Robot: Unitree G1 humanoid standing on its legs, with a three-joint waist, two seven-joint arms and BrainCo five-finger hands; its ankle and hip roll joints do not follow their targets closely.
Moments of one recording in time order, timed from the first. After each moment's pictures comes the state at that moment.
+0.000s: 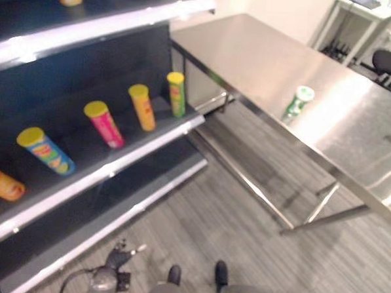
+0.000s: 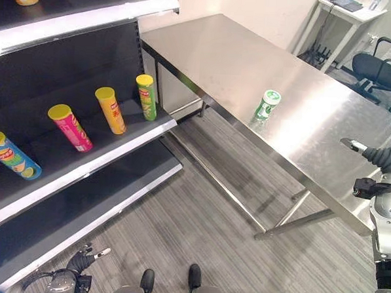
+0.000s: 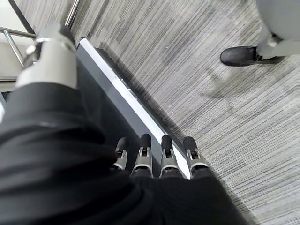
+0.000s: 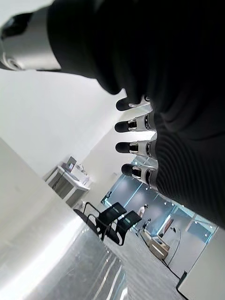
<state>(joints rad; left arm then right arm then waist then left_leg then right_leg) 0.09 0.32 -0.04 0.95 -0.18 -0.11 0.05 -0.13 -0.90 -0.27 0.26 0.15 -0.12 -0.22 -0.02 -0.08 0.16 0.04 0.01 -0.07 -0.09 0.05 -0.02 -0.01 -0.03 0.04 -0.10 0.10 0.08</state>
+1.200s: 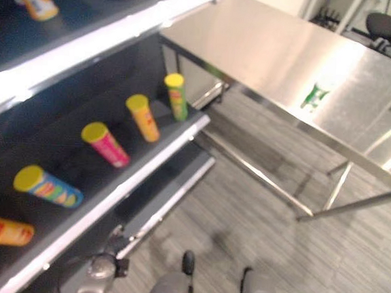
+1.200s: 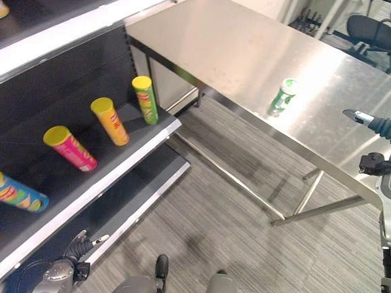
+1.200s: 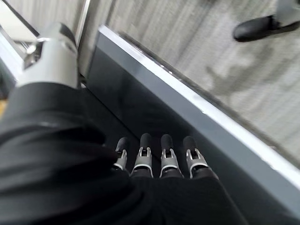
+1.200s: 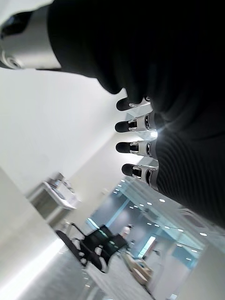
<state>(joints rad) 0.06 0.35 -0.04 0.87 -0.20 -0.12 0.06 -0.21 -0.96 -0.28 0.14 0.06 -0.13 -0.26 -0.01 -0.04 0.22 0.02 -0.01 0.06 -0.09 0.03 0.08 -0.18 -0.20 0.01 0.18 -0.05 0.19</state>
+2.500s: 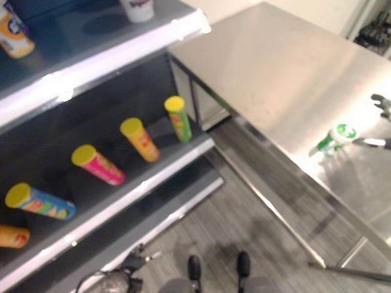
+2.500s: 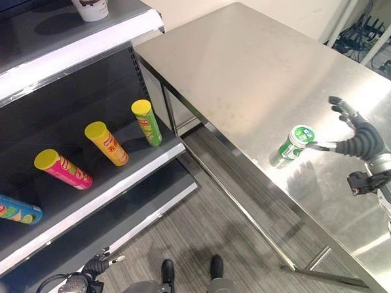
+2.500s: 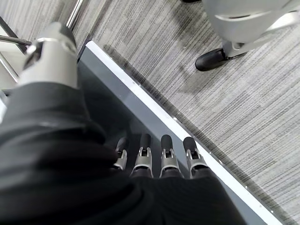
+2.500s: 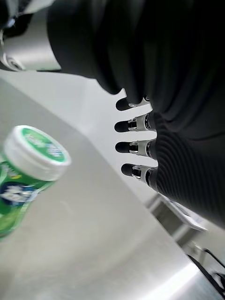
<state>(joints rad) 0.09 0.27 -0.11 0.98 -0.13 -0.14 -0.01 -0.11 -1.16 -0.06 0.13 0.34 -0.18 0.13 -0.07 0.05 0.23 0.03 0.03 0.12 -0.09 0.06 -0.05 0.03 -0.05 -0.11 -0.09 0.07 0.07</state>
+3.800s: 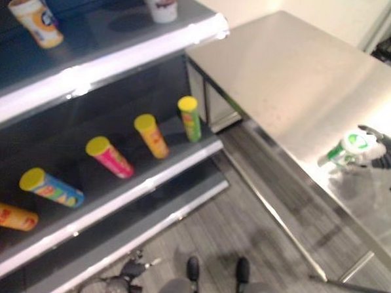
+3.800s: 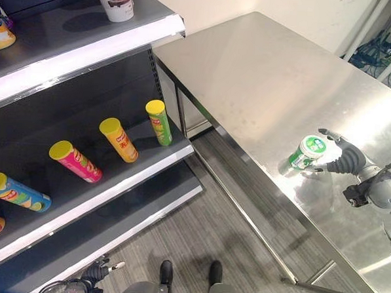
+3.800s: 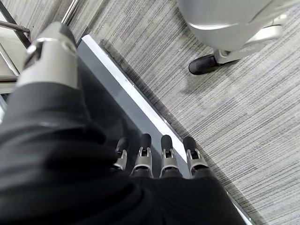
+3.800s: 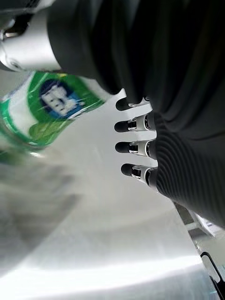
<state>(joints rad) 0.13 0.27 -0.12 0.98 -0.14 -0.14 -0.01 -0.21 -1.19 0.15 0.37 0.15 -0.14 0.13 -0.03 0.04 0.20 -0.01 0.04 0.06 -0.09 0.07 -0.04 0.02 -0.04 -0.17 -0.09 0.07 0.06</state>
